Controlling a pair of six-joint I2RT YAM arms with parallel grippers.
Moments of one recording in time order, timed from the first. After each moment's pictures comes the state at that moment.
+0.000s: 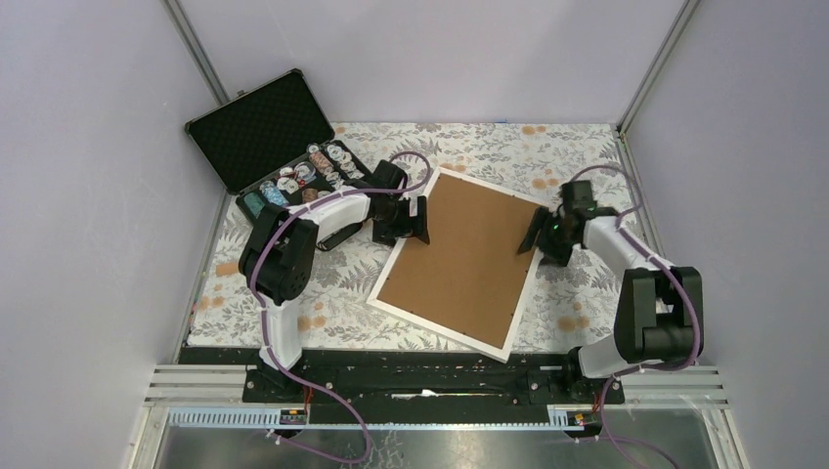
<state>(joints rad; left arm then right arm) -0.50 1.96 1.37 -0.52 0.27 -0.49 0.10 1.47 0.86 -0.61 -0.22 0.48</state>
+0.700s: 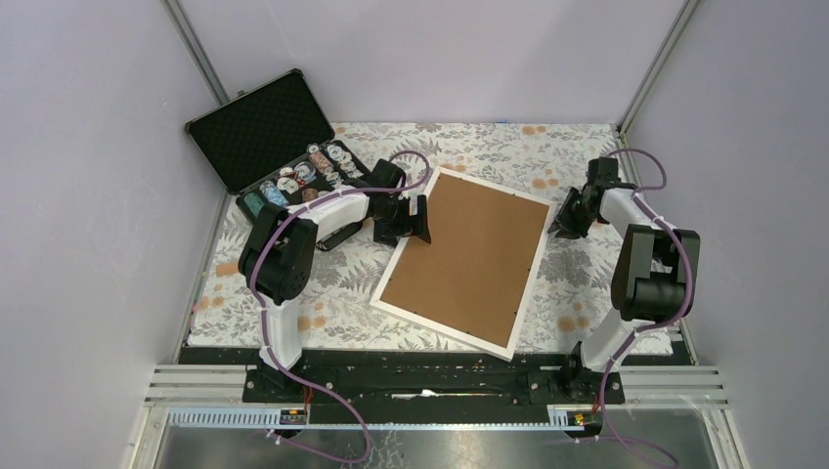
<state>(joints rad) -0.50 1.96 1.37 -0.51 0.33 -0.50 -0.12 1.72 1.12 -0.59 -0.19 0.43</state>
